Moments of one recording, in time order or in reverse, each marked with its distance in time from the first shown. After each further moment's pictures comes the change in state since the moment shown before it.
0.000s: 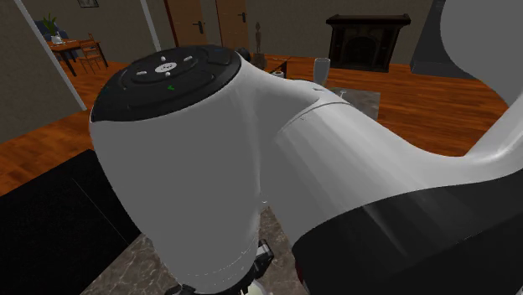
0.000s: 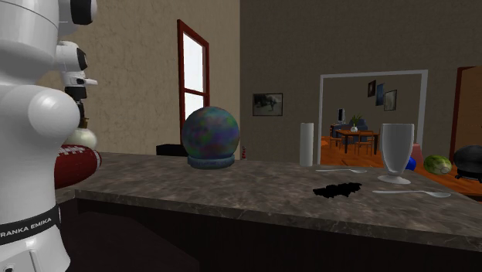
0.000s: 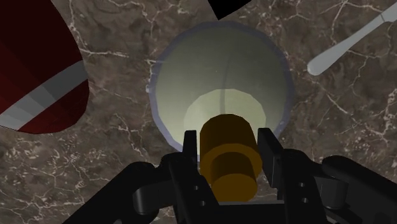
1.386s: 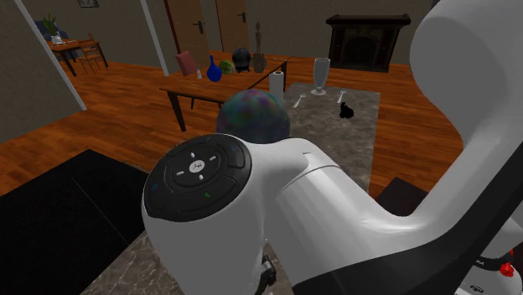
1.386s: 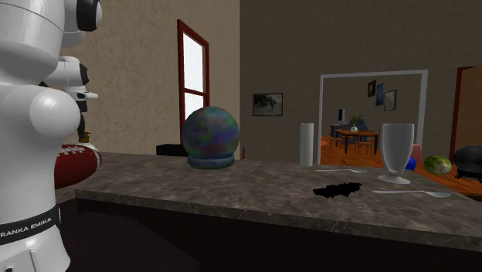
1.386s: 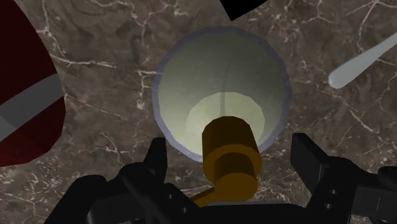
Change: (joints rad) arm 0.015 0.060 -0.017 -0.090 -0.058 0.134 0.048
